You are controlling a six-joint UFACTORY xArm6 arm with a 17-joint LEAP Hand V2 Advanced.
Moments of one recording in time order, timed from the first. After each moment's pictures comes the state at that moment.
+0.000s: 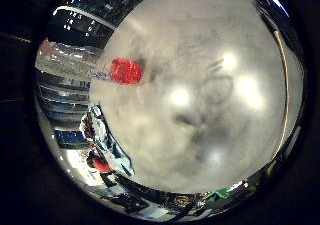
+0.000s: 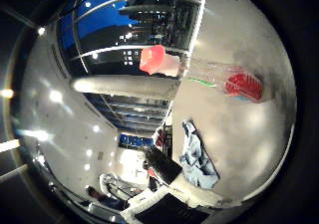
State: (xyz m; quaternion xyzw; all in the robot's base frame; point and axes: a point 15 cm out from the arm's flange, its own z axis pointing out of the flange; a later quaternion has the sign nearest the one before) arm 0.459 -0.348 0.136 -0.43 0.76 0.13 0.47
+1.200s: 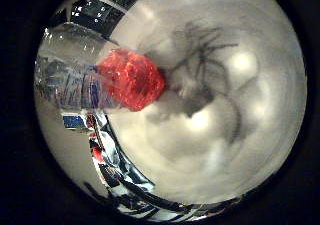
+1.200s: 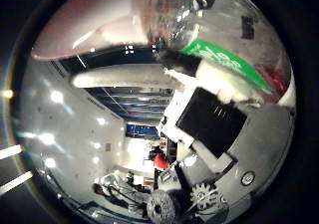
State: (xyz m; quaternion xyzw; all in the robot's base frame) arm 0.588 -0.233 0.122 -0.47 0.71 0.20 0.48
